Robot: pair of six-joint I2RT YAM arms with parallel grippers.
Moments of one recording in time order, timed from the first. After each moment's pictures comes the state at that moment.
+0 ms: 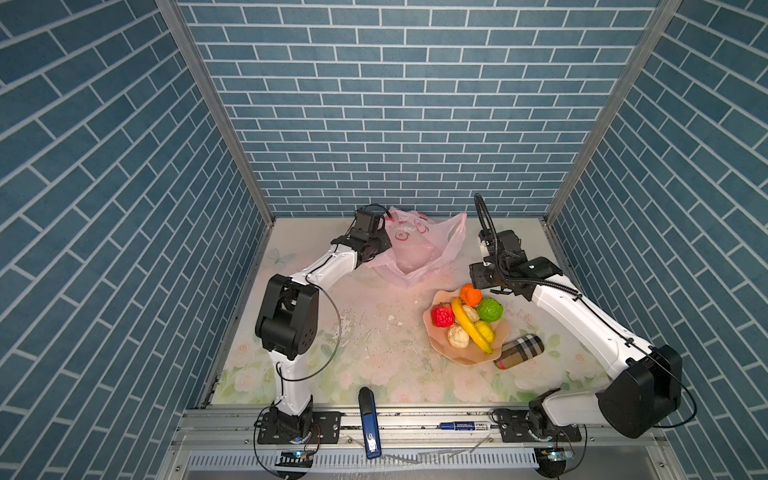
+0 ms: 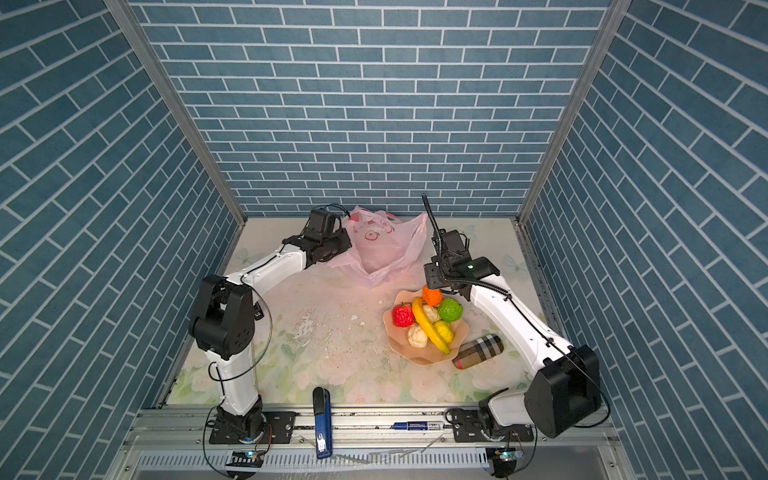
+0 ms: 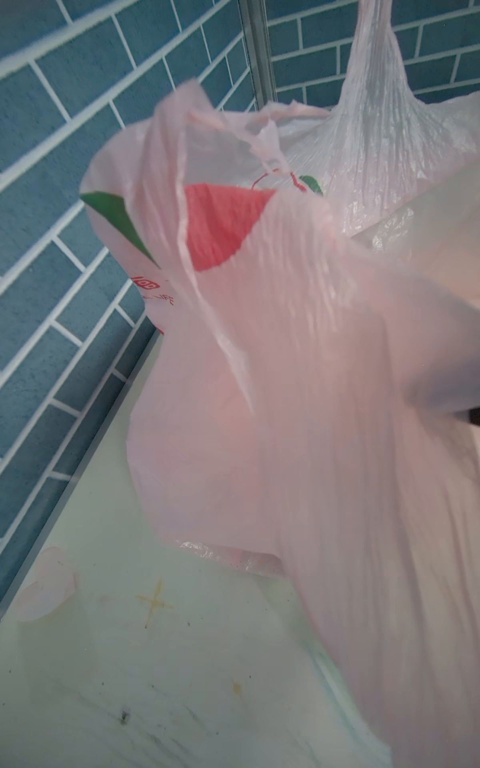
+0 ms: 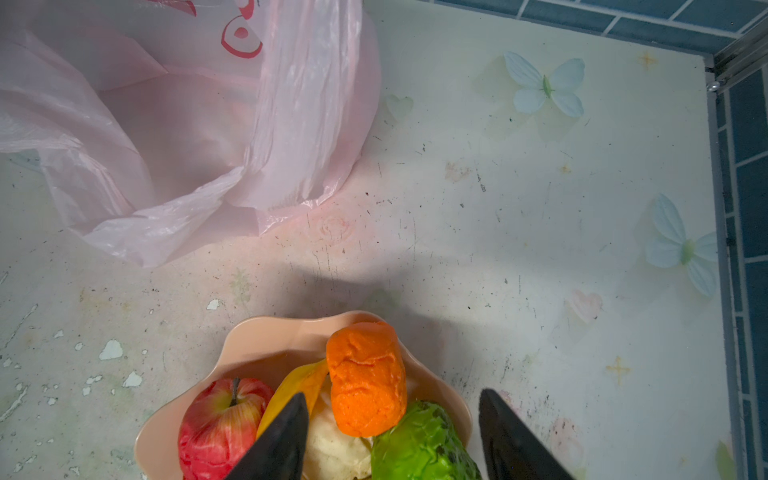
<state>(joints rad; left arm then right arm) -0.39 1.95 1.53 -0.29 0.01 -0.72 0.49 1.37 1.22 -0.75 0.17 0.16</state>
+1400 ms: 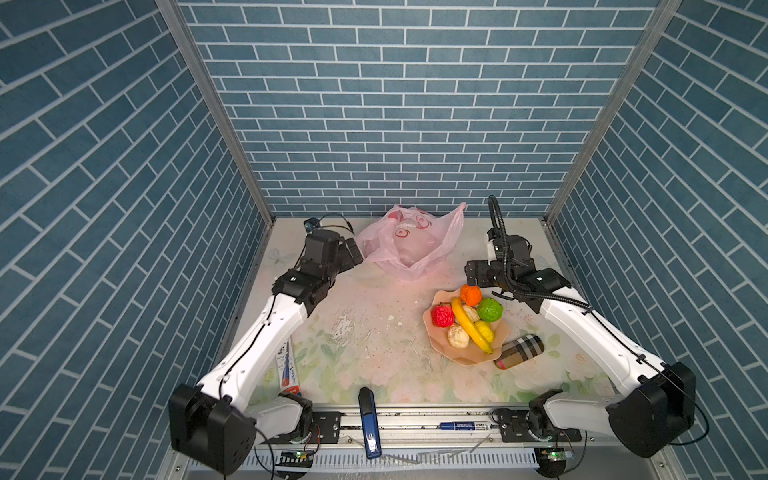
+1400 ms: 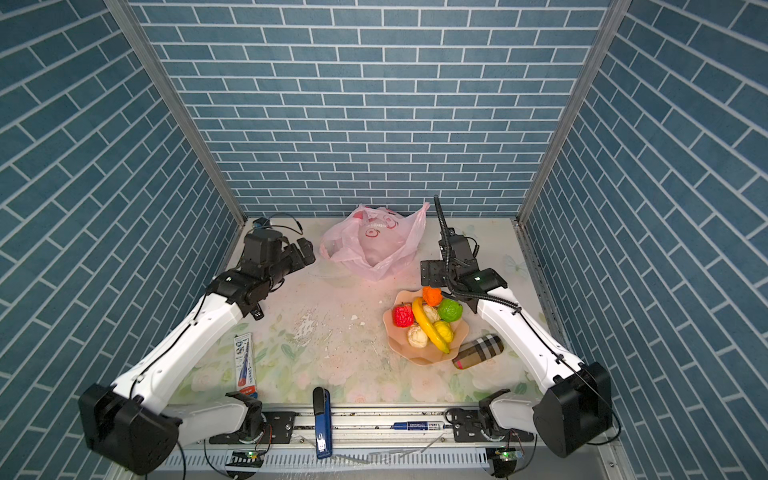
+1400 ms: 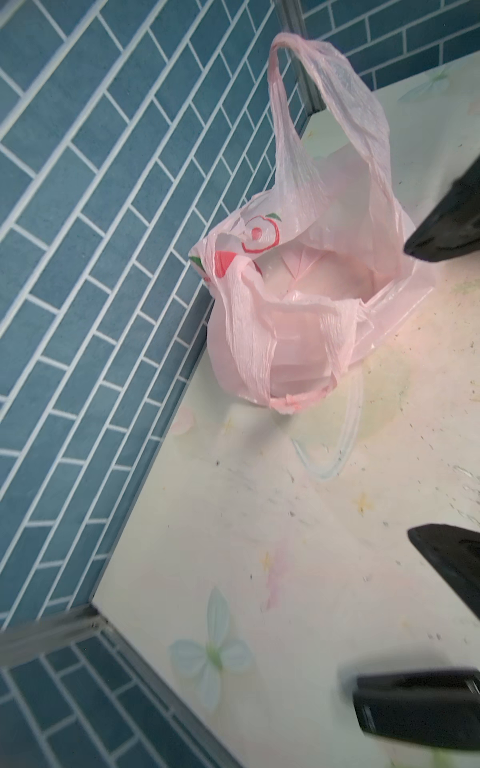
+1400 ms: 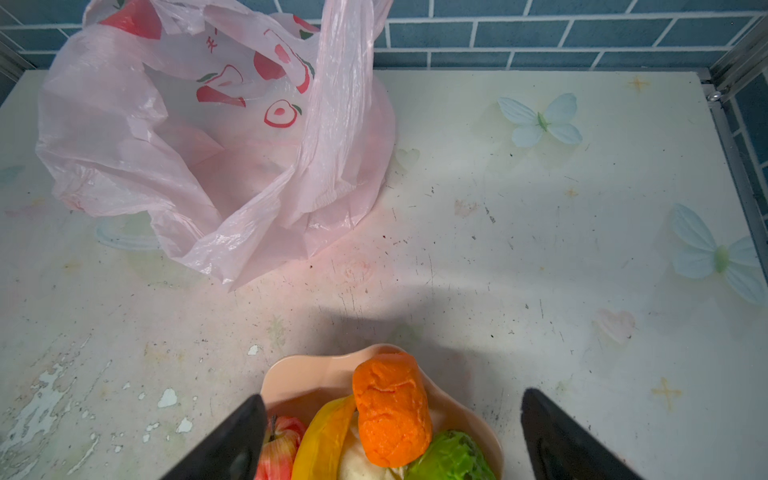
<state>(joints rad) -0.35 1.16 1.07 -0.46 -0.28 -0.61 0.48 1.27 1.11 -0.58 0.14 0.27</state>
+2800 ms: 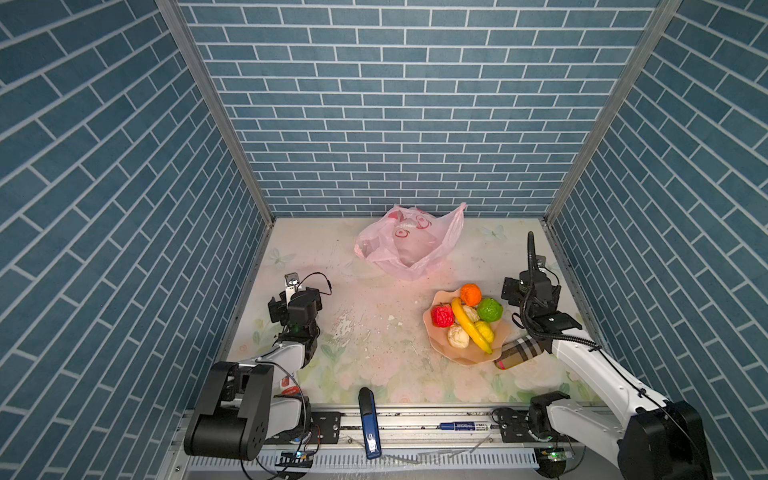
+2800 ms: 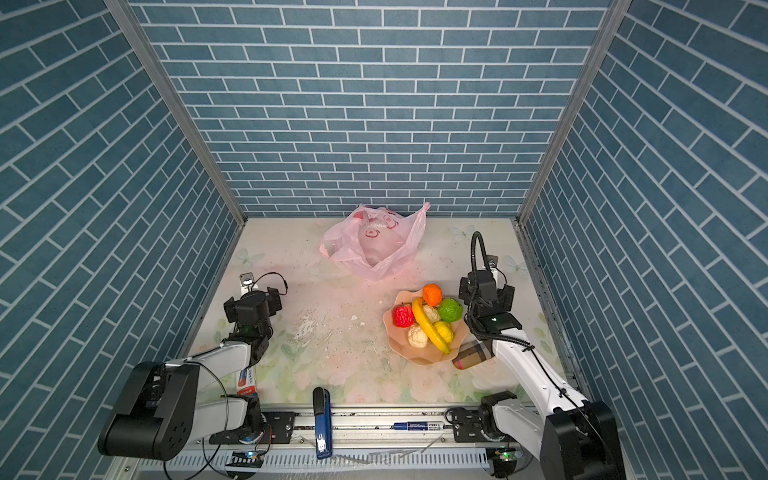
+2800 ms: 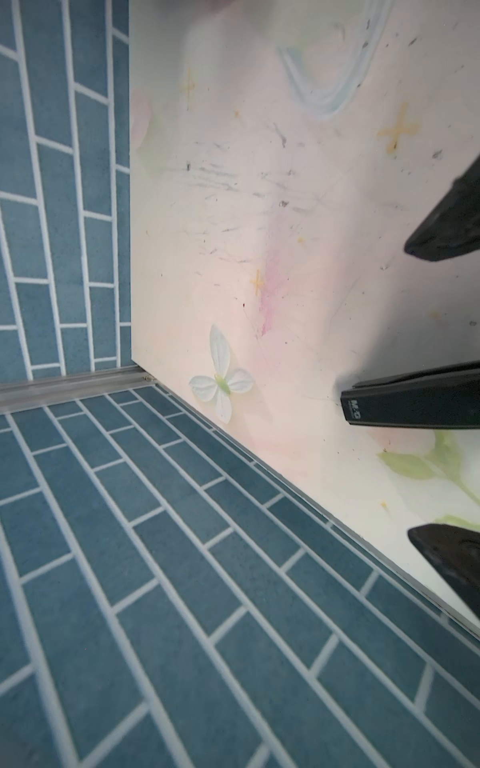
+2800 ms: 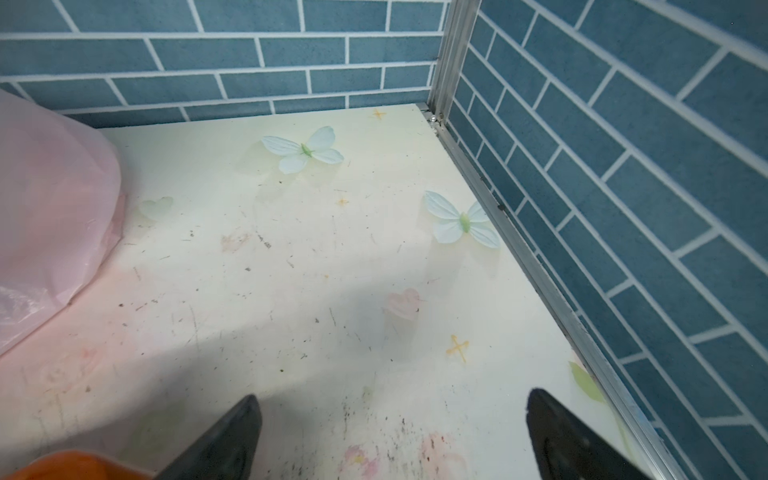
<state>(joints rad) -0.08 1.29 0.30 0.59 -0.55 -0.04 0.27 1.05 0.61 -0.13 0.52 0.20</state>
